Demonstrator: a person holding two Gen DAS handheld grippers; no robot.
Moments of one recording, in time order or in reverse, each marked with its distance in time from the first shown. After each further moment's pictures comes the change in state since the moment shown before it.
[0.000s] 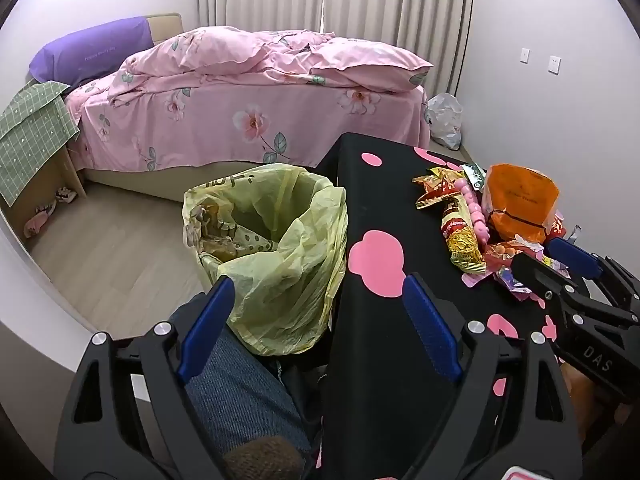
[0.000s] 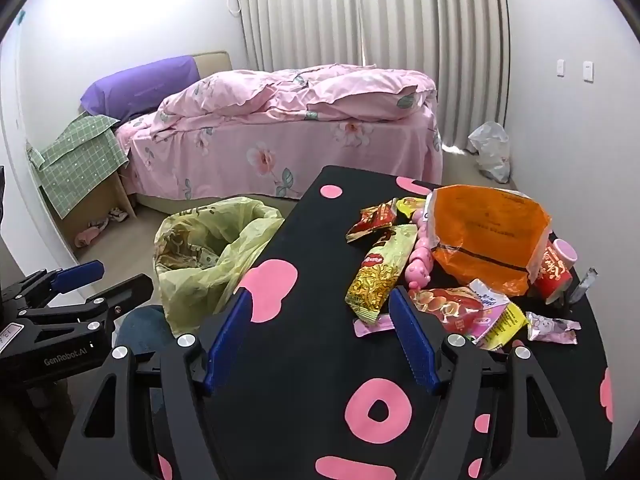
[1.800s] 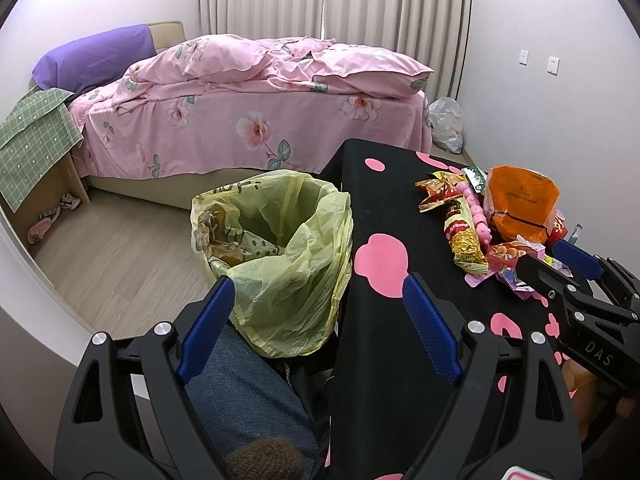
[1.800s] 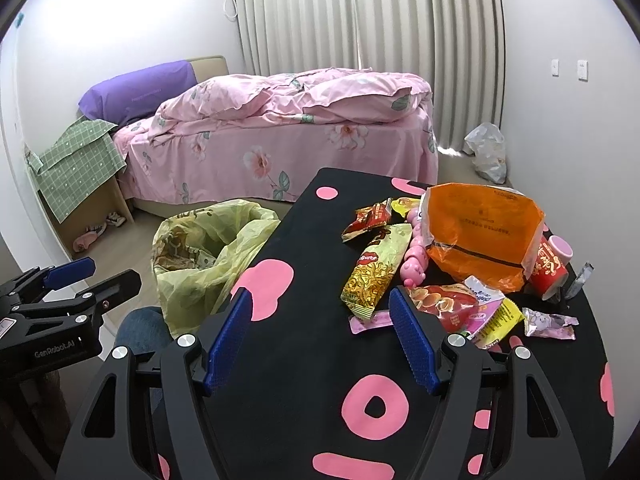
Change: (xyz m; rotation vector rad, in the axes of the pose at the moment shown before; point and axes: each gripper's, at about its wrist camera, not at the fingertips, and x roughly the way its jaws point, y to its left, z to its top) left arm -0.009 0.004 0.002 0.011 -0.021 0.004; right arm -0.004 0.001 -0.006 0.012 -0.012 -0.008
